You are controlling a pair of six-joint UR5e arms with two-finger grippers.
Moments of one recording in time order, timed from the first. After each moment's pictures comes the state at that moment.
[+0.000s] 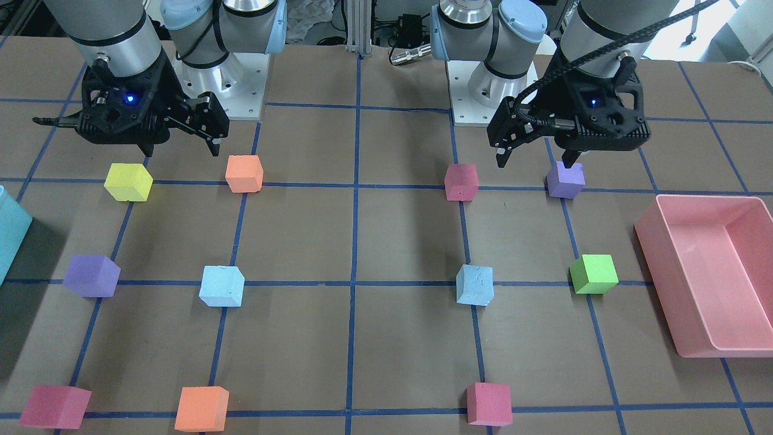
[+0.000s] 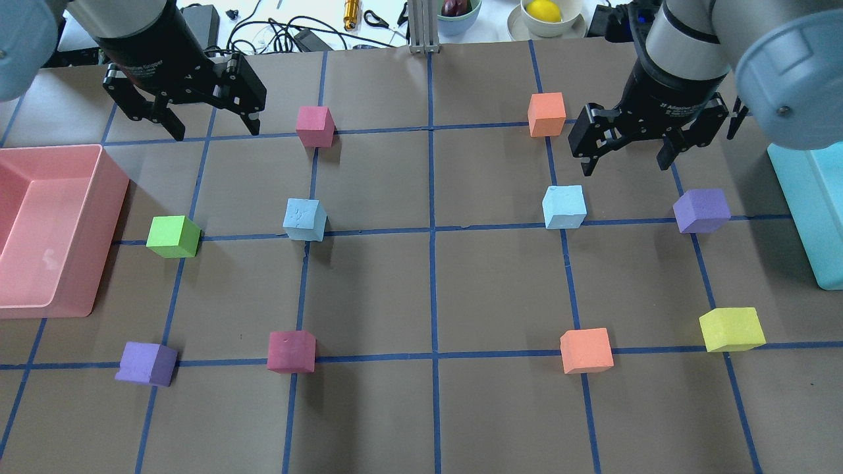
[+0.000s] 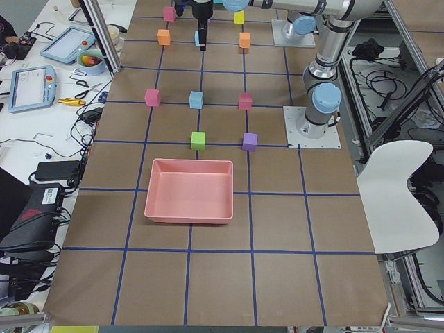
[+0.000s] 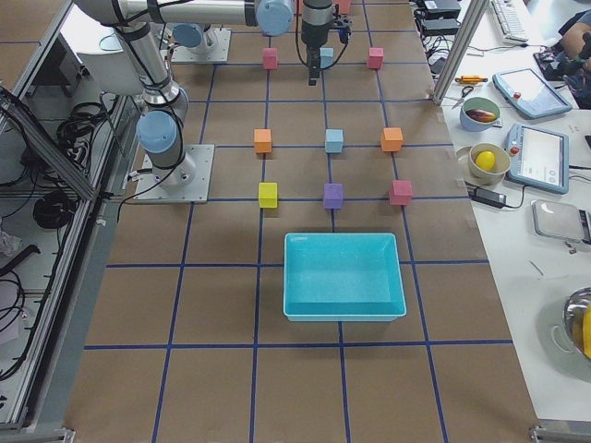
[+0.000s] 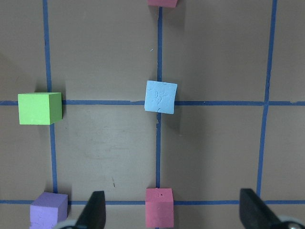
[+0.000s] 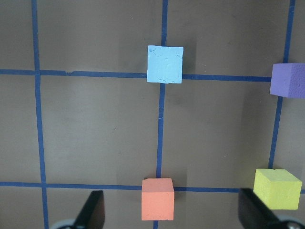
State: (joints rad) left arm -1.57 -1.63 -1.44 -1.63 1.56 -0.02; right arm 1.57 -1.59 1.62 -1.57 -1.58 -0.04
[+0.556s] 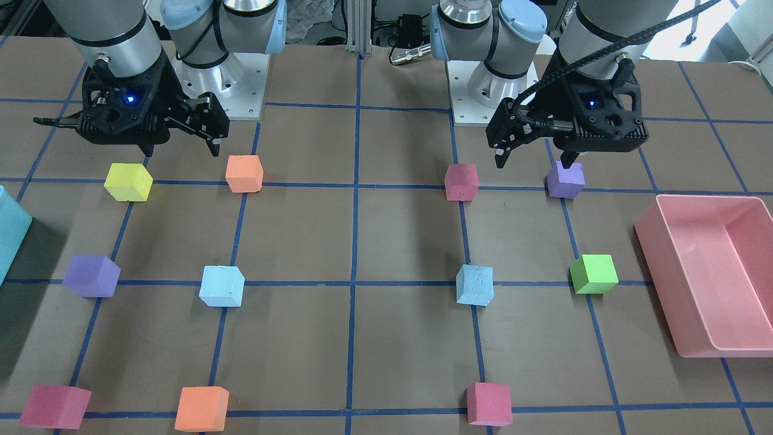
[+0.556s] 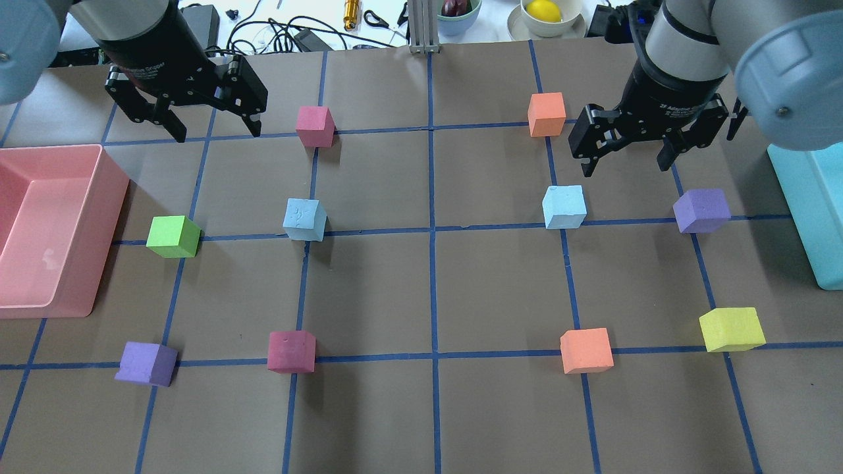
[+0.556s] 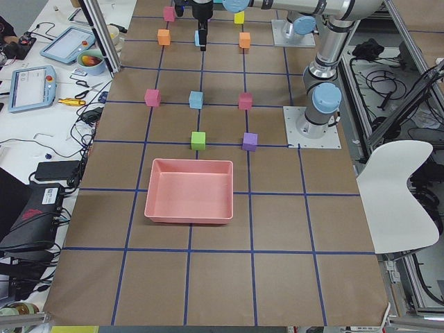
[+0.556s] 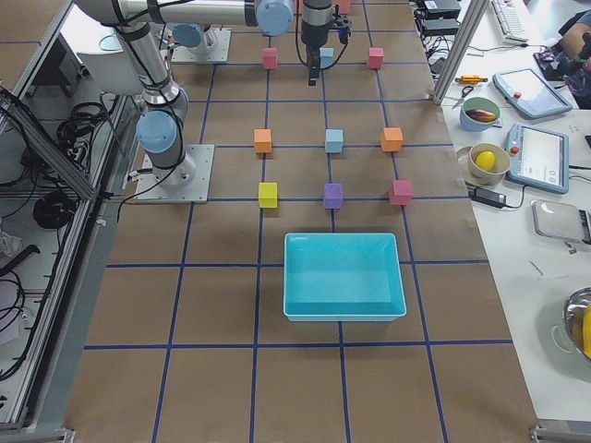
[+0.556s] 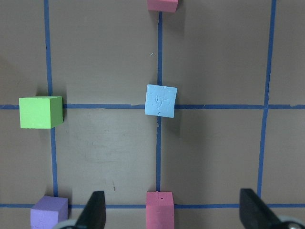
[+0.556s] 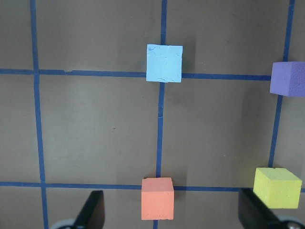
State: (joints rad) left arm -1.57 -1.62 -1.45 -1.62 1.56 -0.02; right arm 1.57 -1.59 1.62 -1.57 -1.58 -0.04
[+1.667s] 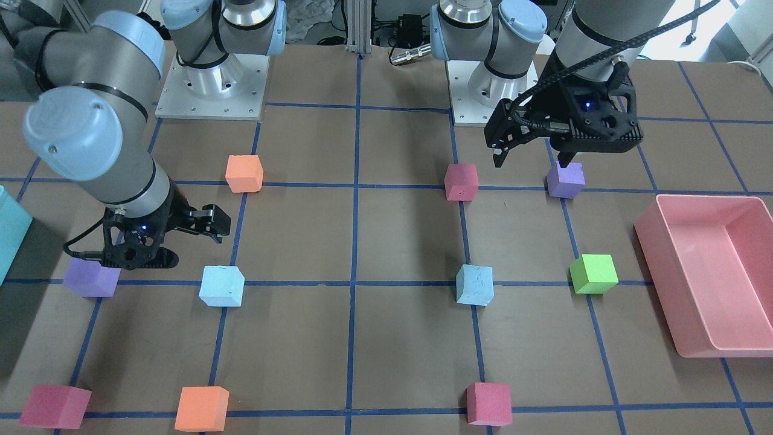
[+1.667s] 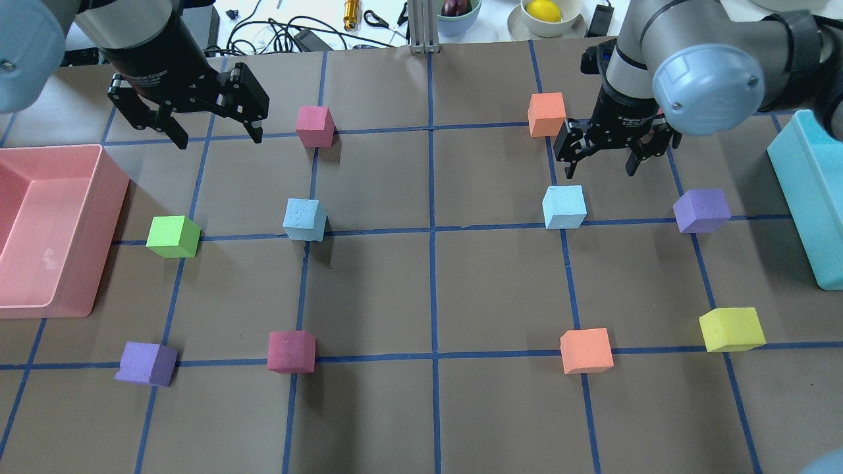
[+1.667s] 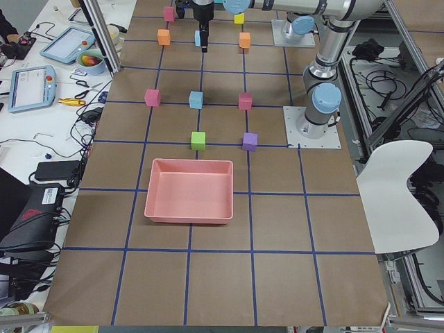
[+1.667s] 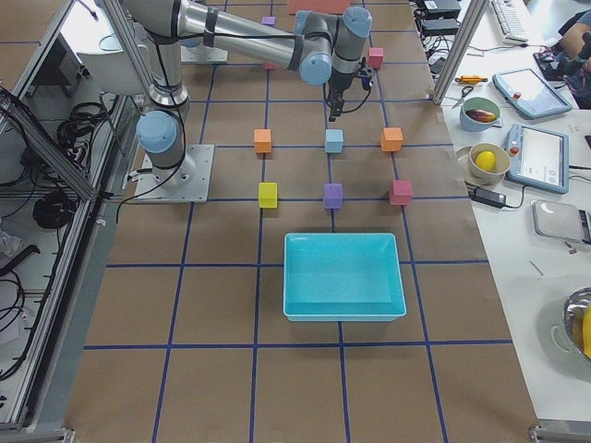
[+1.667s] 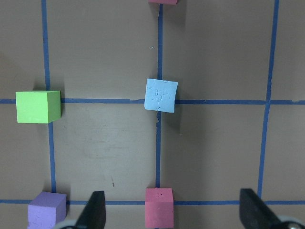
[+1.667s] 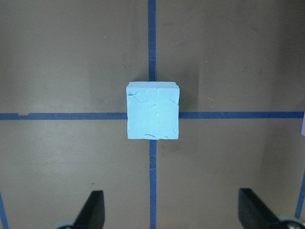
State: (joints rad) left arm -1.57 -1.62 -1.47 -1.62 1.56 -0.02; right arm 1.54 -1.30 1.63 -1.77 -1.57 -0.04
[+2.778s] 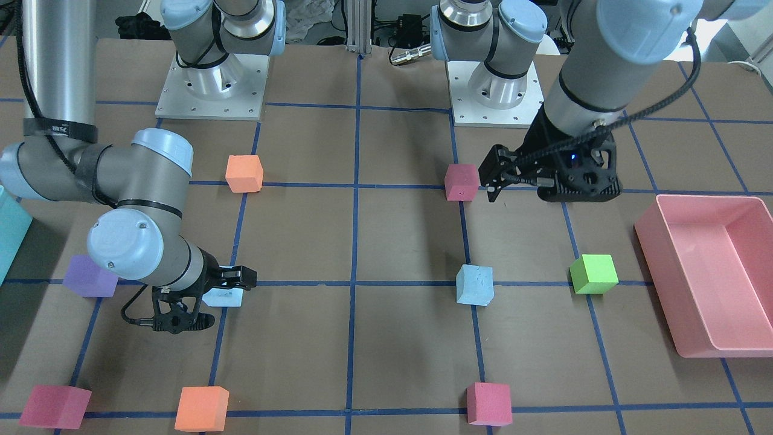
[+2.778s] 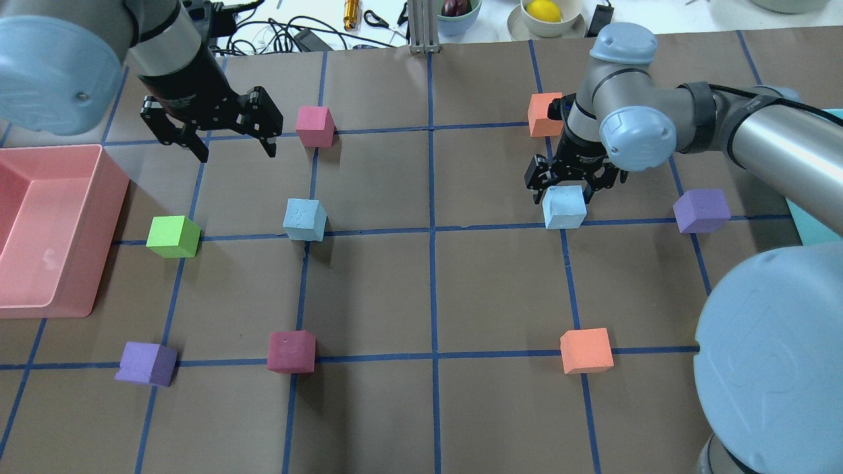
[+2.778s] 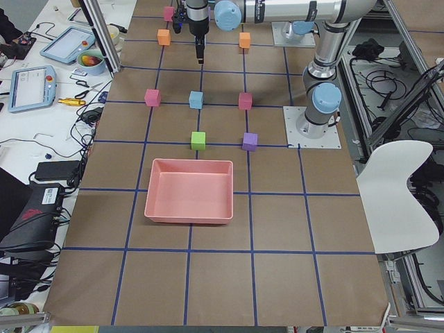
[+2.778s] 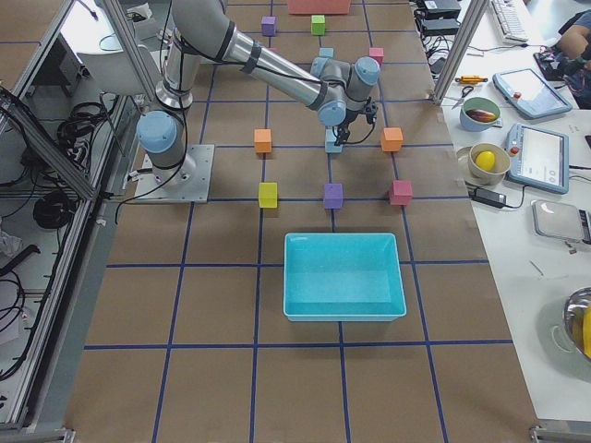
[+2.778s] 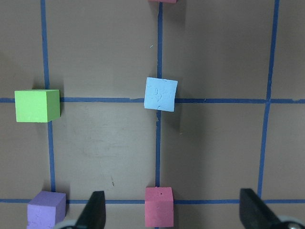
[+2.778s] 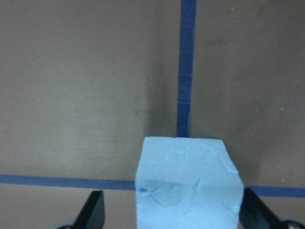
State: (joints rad) left arm -1.56 -1.70 -1.57 -1.46 1.56 0.00; right arm 1.54 -1.09 1.68 -1.98 -1.50 -0.06
